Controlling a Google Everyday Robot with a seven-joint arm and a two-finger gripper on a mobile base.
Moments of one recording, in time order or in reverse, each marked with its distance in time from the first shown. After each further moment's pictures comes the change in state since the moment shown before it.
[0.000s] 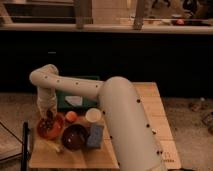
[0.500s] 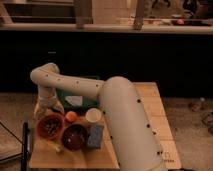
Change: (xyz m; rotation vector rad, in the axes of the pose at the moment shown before) arm 0.002 0.004 -0.010 0.004 0.005 0.004
